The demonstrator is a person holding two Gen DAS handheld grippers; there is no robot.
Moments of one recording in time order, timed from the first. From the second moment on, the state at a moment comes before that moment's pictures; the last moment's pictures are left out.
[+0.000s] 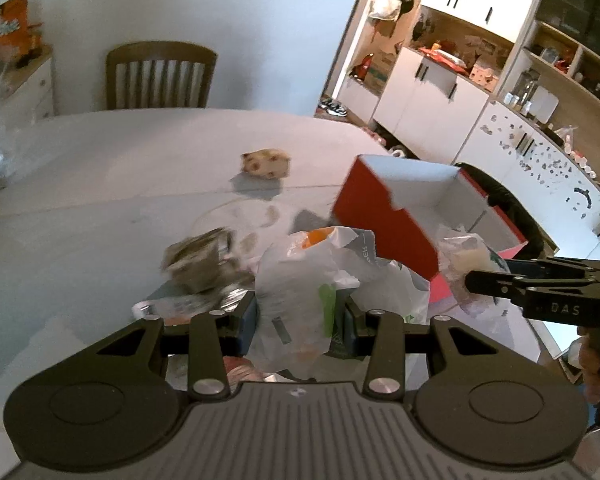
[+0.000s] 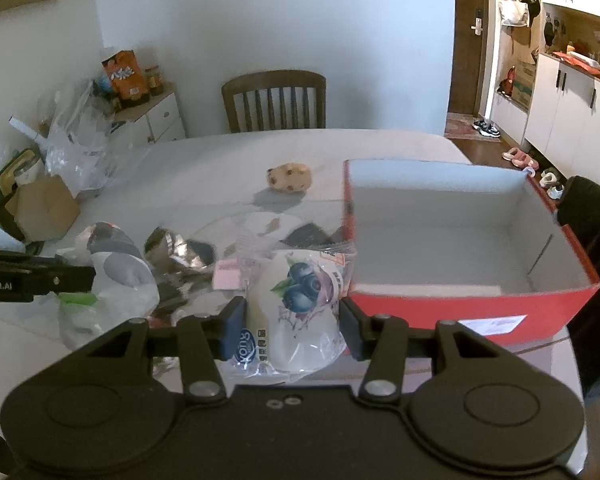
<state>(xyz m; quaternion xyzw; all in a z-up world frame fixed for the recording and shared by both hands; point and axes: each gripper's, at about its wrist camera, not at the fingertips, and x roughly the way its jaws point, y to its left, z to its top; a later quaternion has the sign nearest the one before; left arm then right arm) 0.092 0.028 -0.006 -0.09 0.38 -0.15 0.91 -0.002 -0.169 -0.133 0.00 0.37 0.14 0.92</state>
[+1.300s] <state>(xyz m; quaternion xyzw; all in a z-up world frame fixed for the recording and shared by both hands) 0.230 -0.198 -0.002 0.05 0.38 -0.22 0.90 0.097 -0.348 -0.150 0.01 0.37 0.10 0.92</state>
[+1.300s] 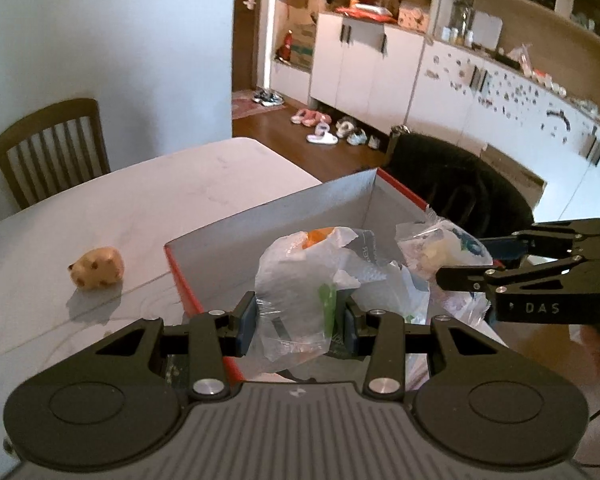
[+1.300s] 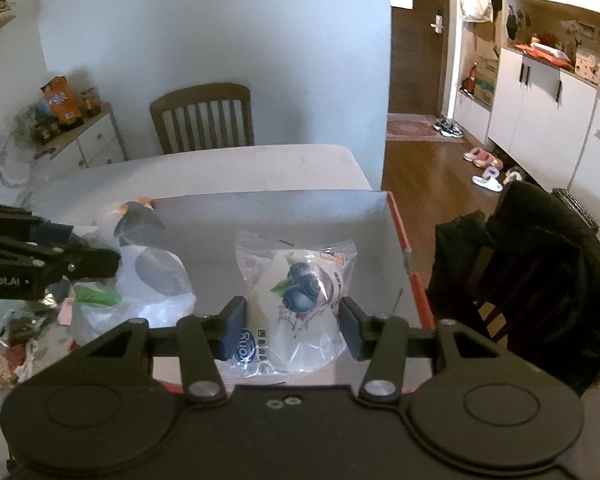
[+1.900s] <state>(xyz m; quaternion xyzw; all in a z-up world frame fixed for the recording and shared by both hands) 0.287 -0.240 -0.062 0.13 0.46 -0.23 0.85 0.140 -0.344 -0.203 -0.03 0.43 0.13 0.89</state>
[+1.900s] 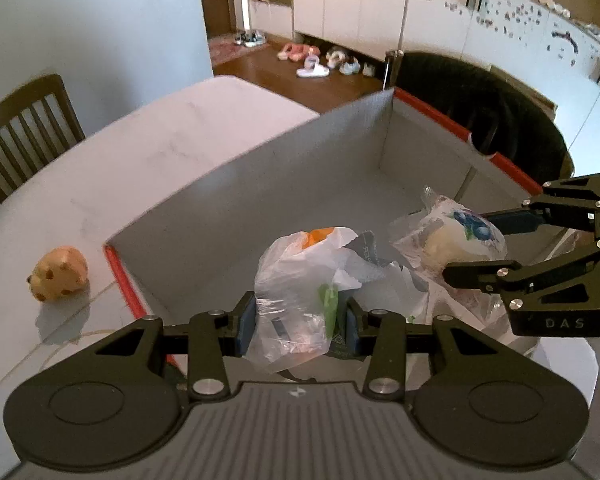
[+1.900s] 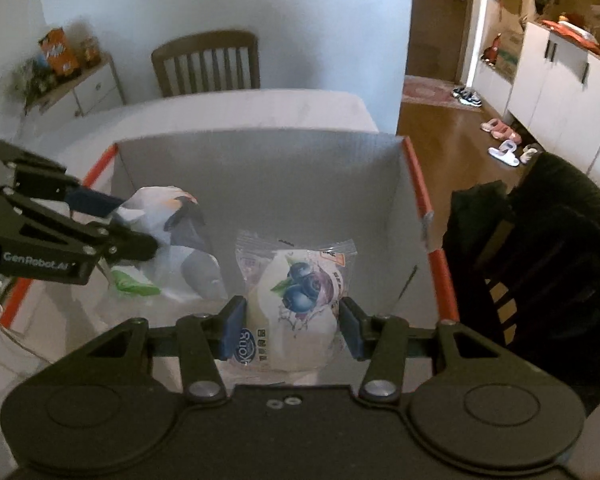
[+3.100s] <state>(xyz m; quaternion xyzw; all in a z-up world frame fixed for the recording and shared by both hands) 0.292 -0.248 -0.075 0.14 0.49 -0.25 0.82 0.161 -0.342 -0.220 -0.05 0.48 0.17 0.86</state>
